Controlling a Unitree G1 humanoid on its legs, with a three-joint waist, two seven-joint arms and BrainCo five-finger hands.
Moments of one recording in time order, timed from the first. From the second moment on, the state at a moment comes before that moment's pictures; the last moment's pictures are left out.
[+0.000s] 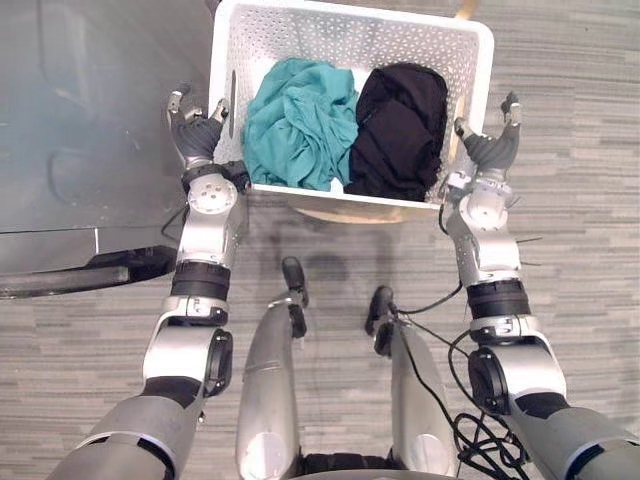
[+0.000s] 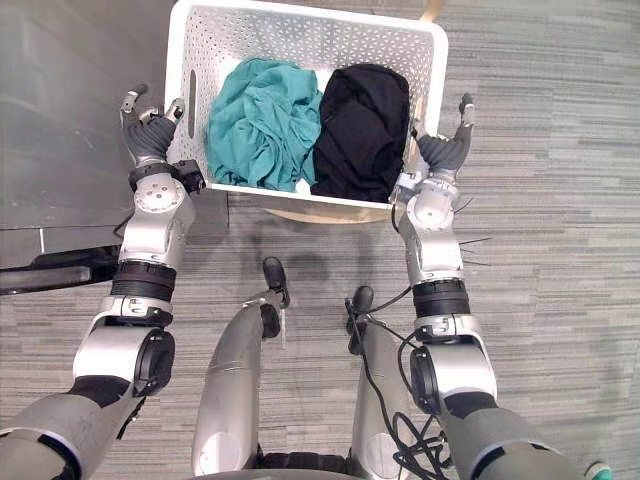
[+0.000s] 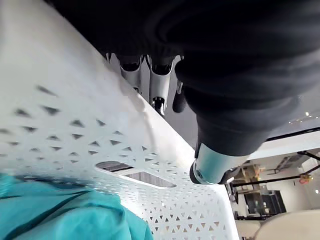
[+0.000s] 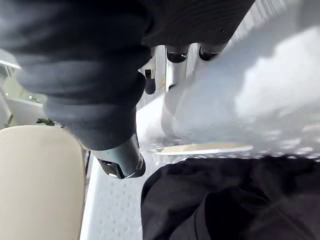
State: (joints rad) left arm -0.83 0.22 0.12 0.50 -0.07 0.05 0.49; right arm -0.73 -0.14 -0.12 0.34 0.11 0.04 -0.48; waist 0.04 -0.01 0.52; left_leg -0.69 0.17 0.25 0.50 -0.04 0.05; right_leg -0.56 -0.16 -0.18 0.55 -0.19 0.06
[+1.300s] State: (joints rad) left arm 0.17 0.05 0.23 0.86 0.02 -0.01 0.20; right arm 0.09 -0.05 -0.25 0.85 -0.07 0.01 -0.21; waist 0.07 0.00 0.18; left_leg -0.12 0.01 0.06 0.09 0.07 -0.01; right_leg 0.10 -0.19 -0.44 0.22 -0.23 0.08
